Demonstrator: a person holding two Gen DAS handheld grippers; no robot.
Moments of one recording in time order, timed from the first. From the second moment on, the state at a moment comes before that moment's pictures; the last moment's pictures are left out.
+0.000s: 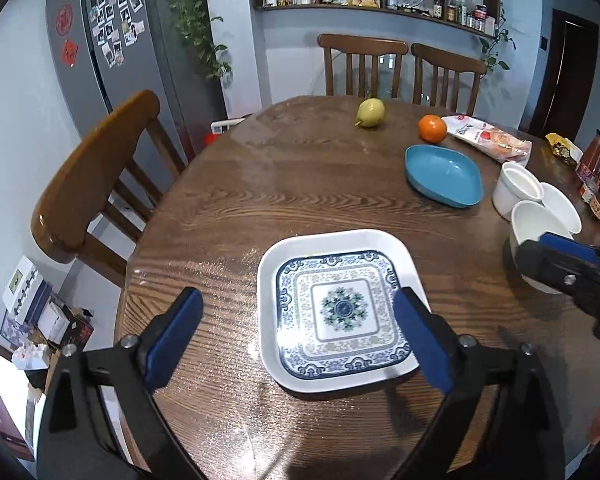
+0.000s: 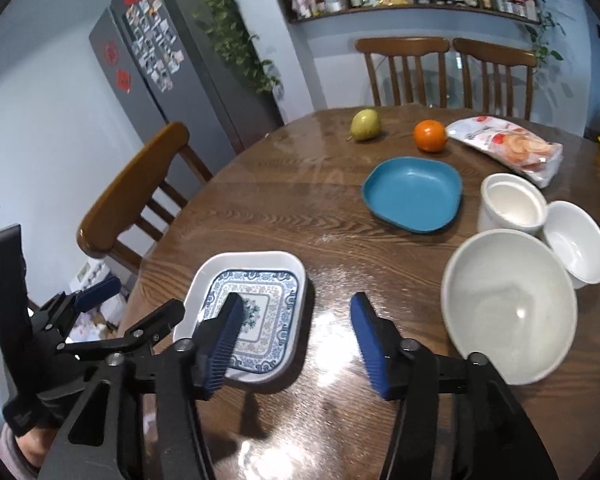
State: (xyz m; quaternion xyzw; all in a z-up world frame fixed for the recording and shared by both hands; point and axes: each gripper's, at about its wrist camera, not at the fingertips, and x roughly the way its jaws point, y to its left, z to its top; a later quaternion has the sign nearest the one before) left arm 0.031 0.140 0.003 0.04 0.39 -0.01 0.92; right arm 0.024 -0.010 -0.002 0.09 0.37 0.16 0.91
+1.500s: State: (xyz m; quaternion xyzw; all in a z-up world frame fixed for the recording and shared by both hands) left arm 0.095 0.033 0.064 0.03 0.36 -0.11 0.93; right arm -0.004 -0.186 0.085 0.12 0.27 -0.01 0.95
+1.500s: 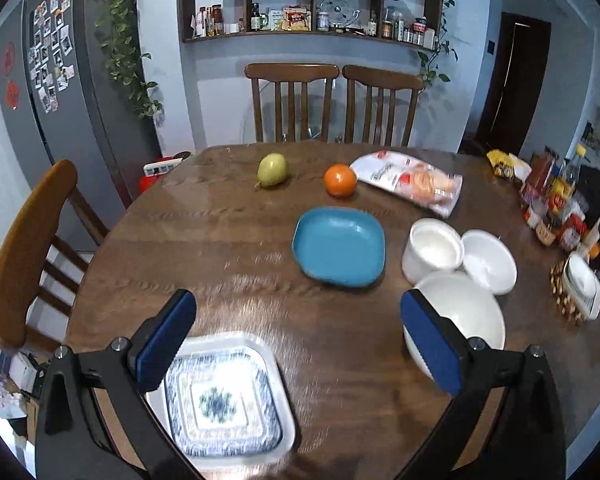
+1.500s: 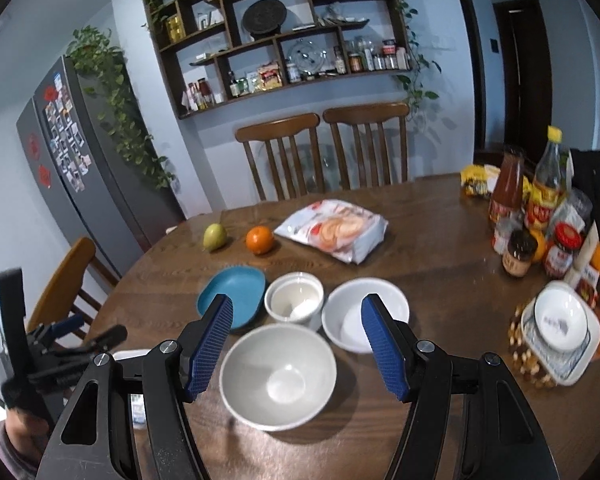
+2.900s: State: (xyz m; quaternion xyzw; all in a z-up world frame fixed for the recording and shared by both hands) left arm 0.237 0.050 -0.071 0.15 0.55 -0.14 0.81; right arm 0.168 -0.077 -0.028 0.07 0.46 0.11 0.88
